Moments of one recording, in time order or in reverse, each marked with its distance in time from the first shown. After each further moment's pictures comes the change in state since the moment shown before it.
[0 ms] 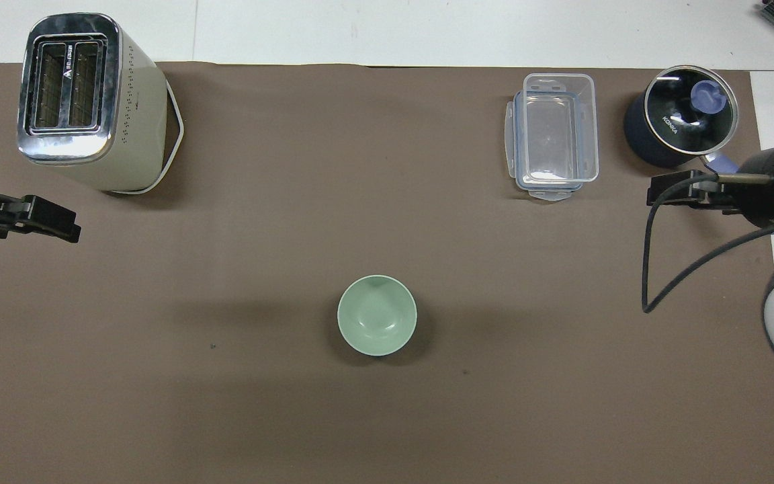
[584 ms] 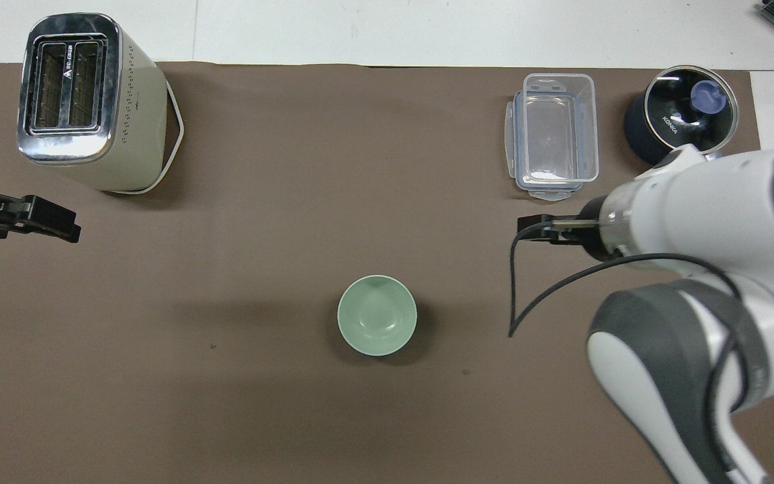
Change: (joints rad) left arm 0.000 0.000 0.000 0.000 0.000 0.000 0.000; right arm 0.157 -0.012 0.003 -0.243 0.085 0.252 0.090
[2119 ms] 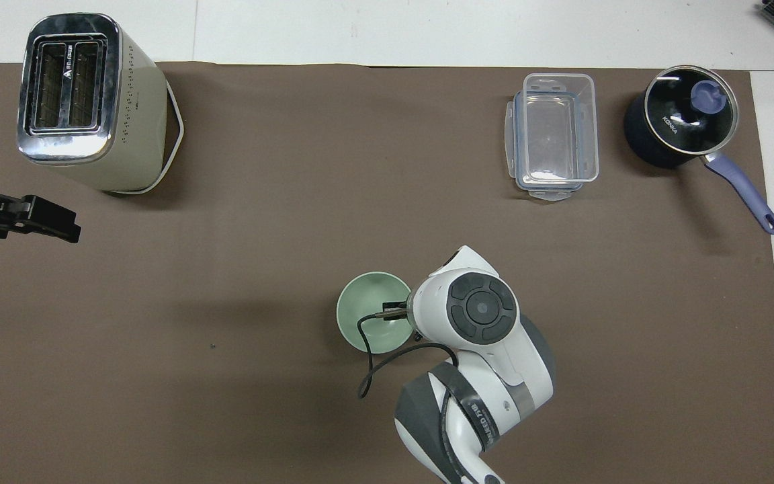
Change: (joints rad) left arm 0.000 0.000 0.000 0.000 0.000 0.000 0.000; right arm 0.360 0.194 0.028 -0.260 0.005 0.396 0.212
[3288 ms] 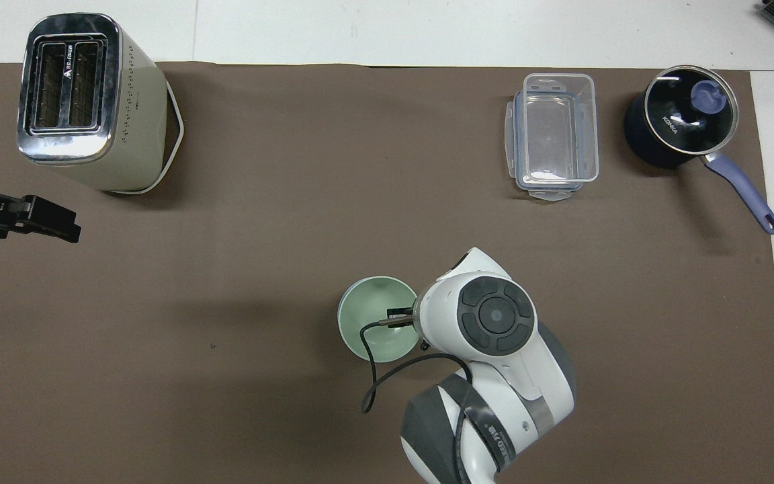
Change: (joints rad) left arm 0.000 0.000 0.000 0.000 0.000 0.000 0.000; right arm -0.001 -0.069 0.002 0.011 0.000 -0.093 0.000
